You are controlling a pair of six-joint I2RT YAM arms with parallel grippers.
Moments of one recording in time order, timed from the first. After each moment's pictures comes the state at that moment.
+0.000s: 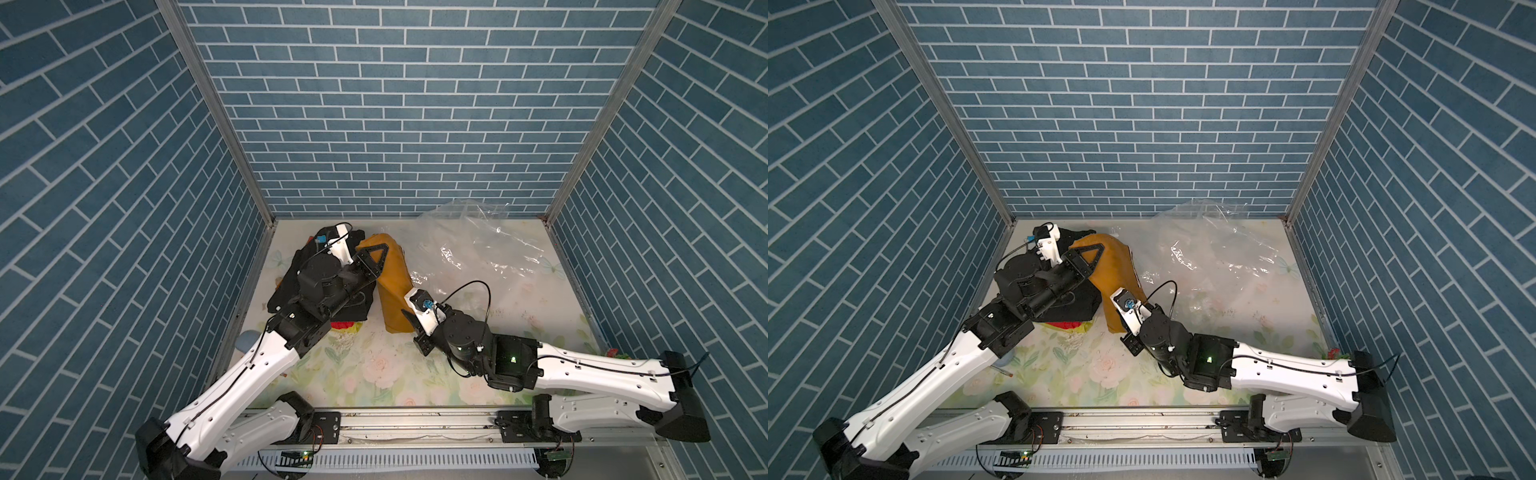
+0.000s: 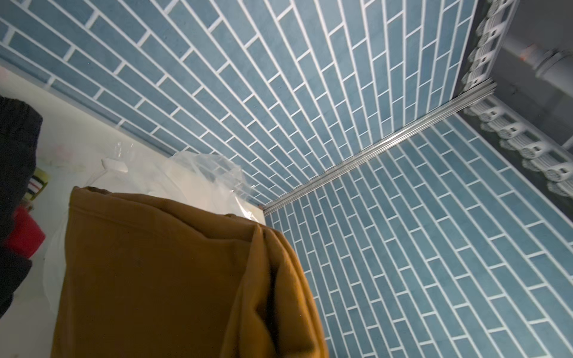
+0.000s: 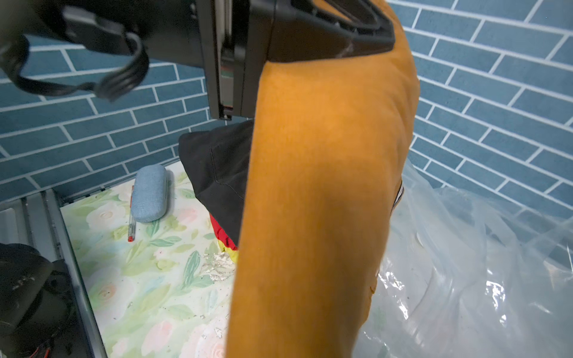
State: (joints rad) left arm -0.63 0.97 0.97 -0.04 -0.01 -1.02; right arm 1.37 1.15 0.97 -0.14 0.51 0.02
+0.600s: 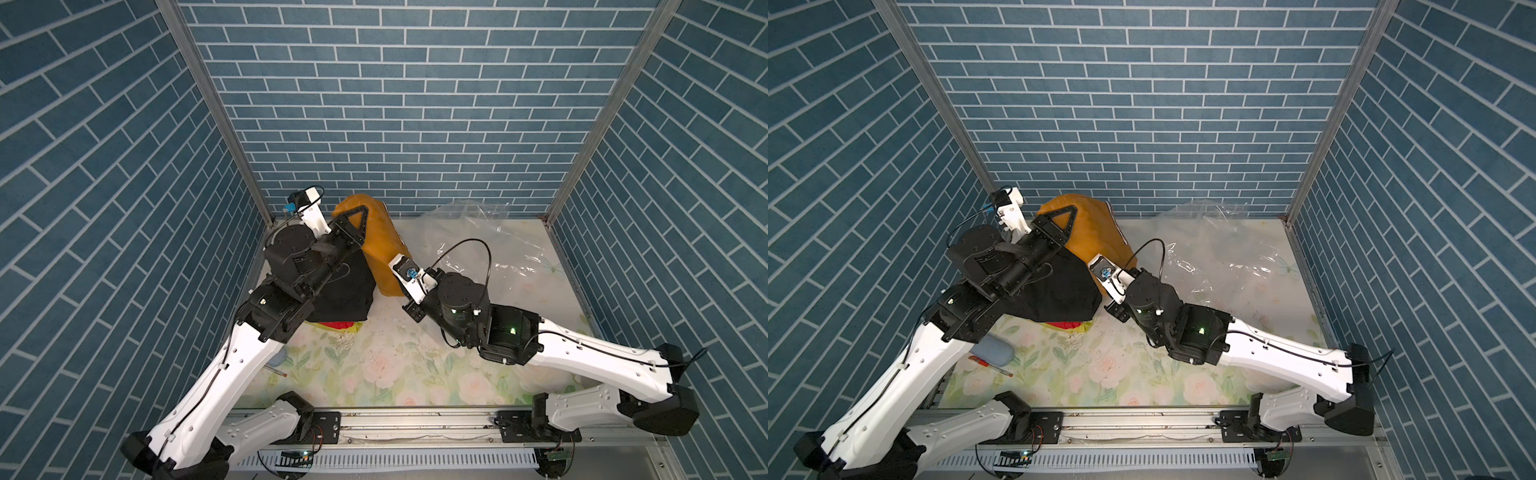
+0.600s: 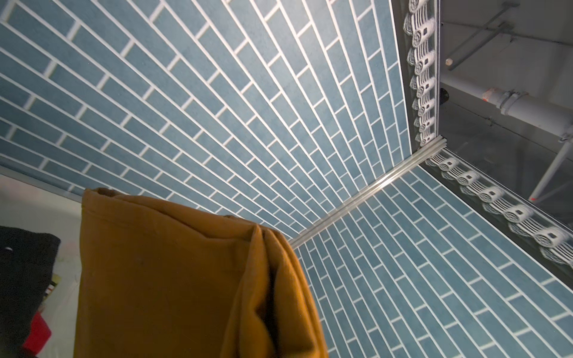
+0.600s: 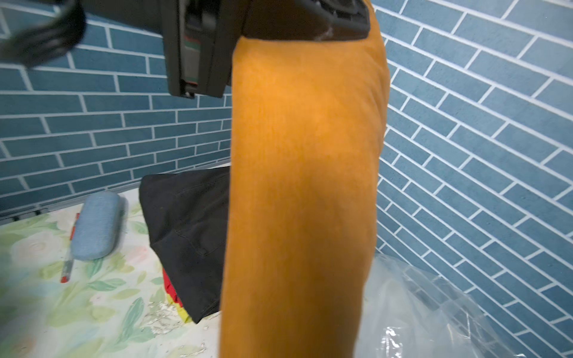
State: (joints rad) left arm -0.55 1.06 1.33 -0.23 -0.10 -0.89; right arm 1.29 1.33 1.36 -0.26 0.55 -0.25
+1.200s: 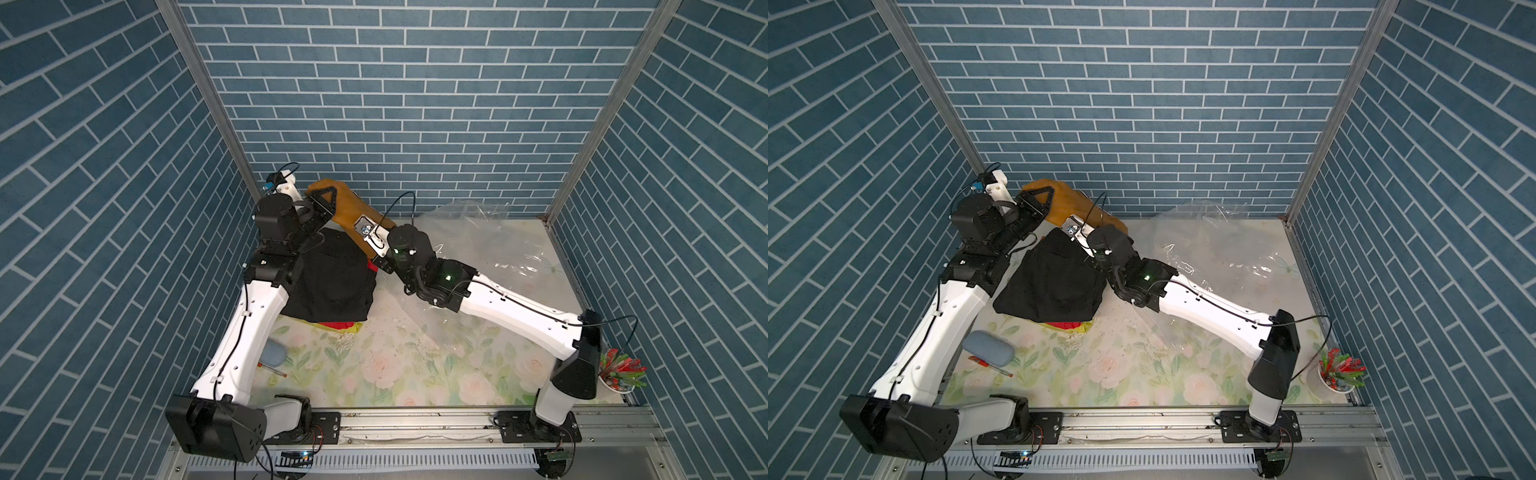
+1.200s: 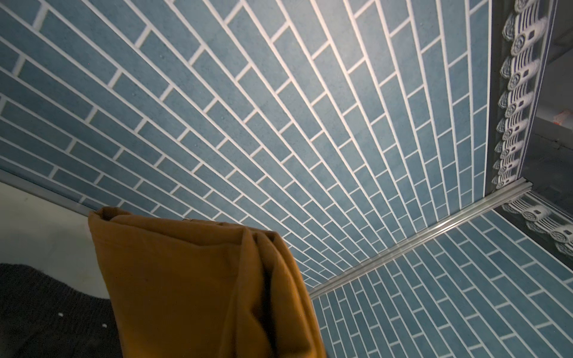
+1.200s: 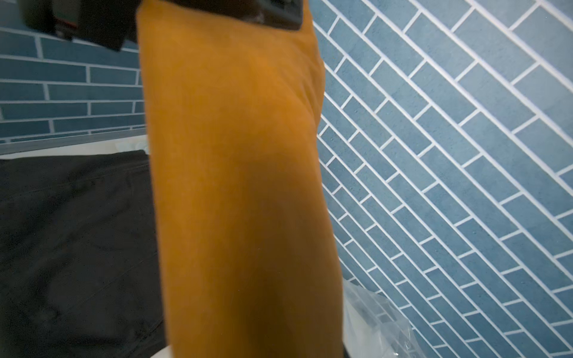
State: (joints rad) left arm -0.12 1.29 1.34 -0.06 0.24 -0.90; right arm 1.09 1.79 1.81 -0.28 0.55 -0.47
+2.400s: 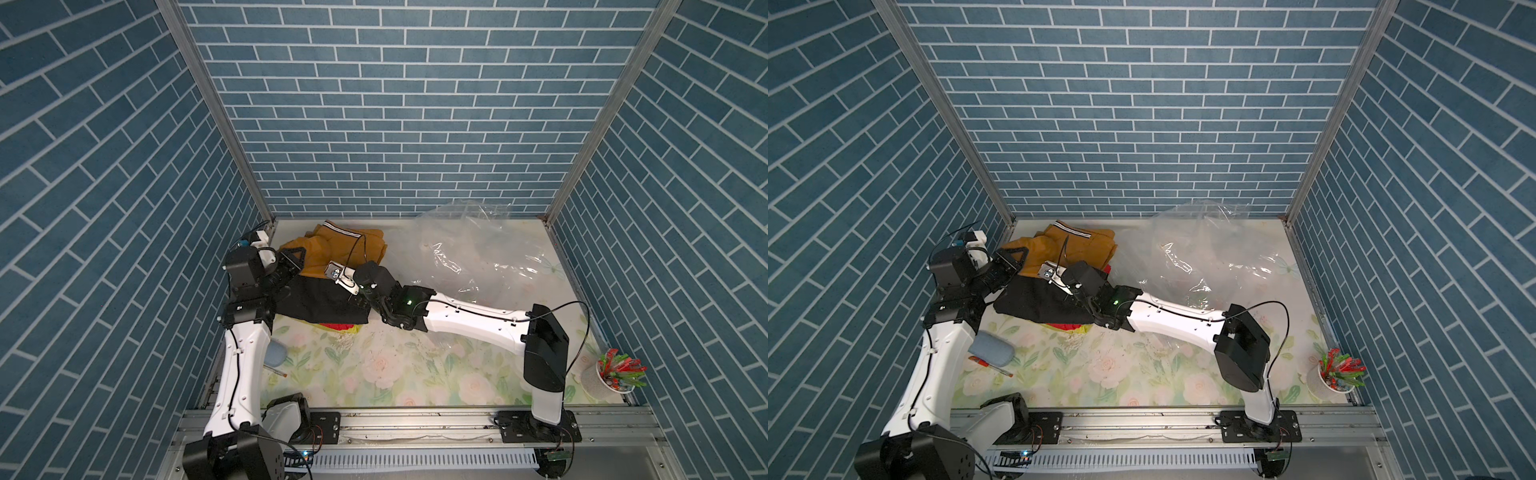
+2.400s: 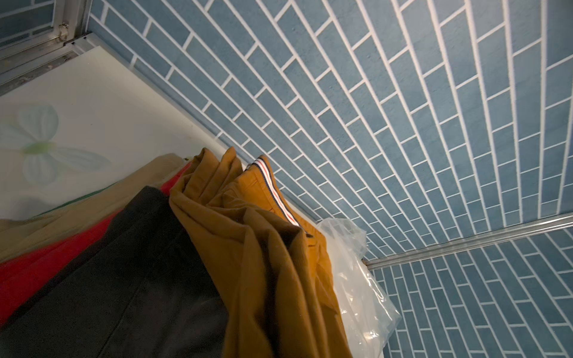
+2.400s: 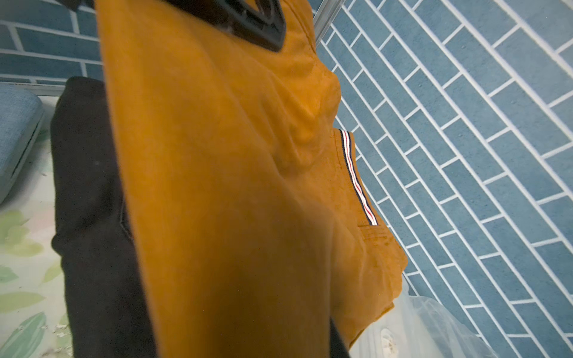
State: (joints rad) left arm 0.25 1.02 0.87 -0.23 0.48 -0.70; right arm 1.20 1.91 1.63 -0.14 0.42 -0.41
